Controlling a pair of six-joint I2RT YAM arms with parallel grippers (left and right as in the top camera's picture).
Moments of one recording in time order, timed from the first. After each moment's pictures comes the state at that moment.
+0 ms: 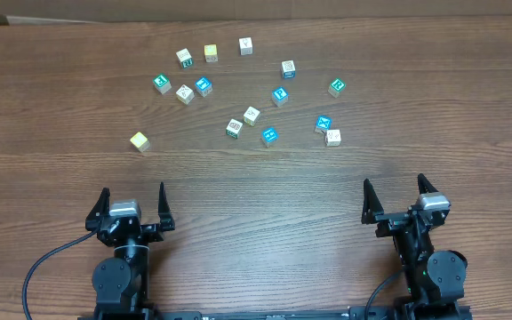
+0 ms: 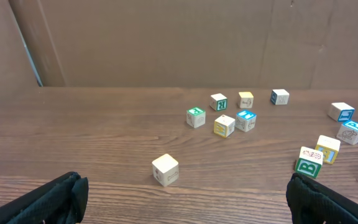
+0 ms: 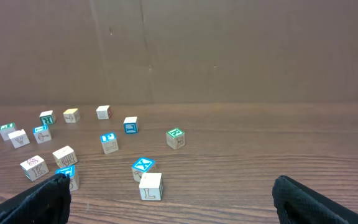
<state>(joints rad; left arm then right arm) -0.02 0.02 0.01 -0.07 -0.12 0.00 0.11 0.01 0.02 -0.04 -0.02 0.07</state>
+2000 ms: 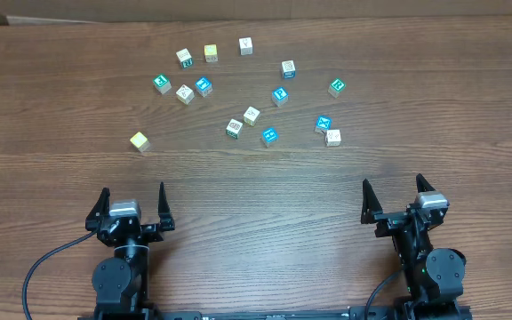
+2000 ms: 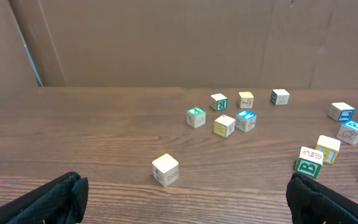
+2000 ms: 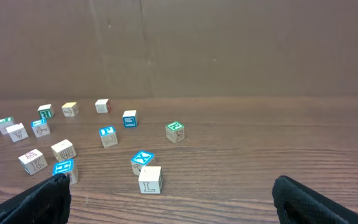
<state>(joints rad) -0.02 0.02 0.01 -0.07 -0.12 0.00 0.11 0.04 0.02 -0.04 -0.02 0.07</state>
